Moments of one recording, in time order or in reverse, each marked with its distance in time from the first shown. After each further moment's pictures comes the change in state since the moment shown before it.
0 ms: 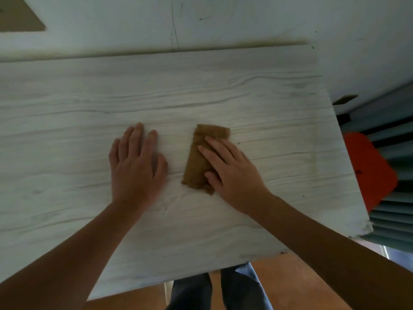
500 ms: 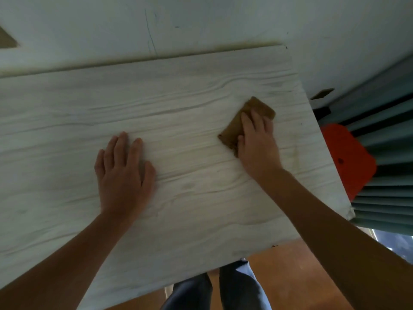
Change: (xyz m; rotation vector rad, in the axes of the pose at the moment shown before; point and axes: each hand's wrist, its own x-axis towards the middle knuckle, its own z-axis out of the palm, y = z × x) left_hand -0.001 -0.002 0.002 -0.016 -0.011 0.004; right_hand 0.015 0.063 -0.032 -0.061 0.100 0.539
